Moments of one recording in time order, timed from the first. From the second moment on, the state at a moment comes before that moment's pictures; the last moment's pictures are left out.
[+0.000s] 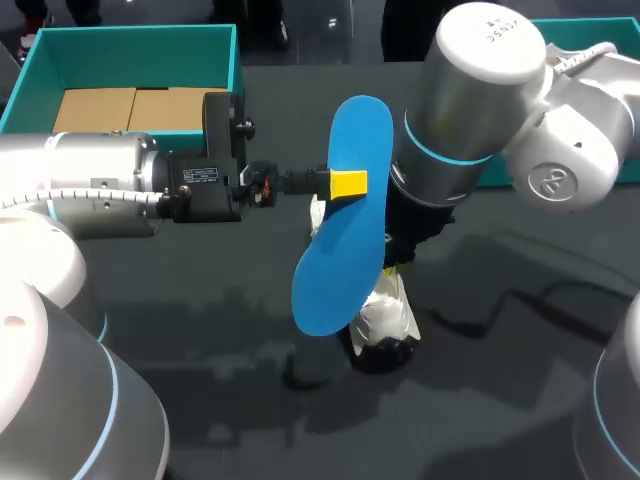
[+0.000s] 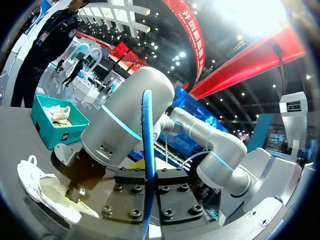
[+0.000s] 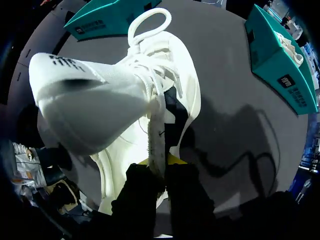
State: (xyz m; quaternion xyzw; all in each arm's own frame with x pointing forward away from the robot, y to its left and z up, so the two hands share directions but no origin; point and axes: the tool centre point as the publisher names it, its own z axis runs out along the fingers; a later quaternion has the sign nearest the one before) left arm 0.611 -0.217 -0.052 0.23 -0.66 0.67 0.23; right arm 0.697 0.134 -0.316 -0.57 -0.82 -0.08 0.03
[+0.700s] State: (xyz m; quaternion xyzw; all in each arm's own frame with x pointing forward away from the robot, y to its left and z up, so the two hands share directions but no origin) left arm 0.612 -0.217 -0.052 0.23 -0.66 0.67 0.23; right arm 0.675 0.142 -0.343 -0.60 -0.79 -0.11 0.05
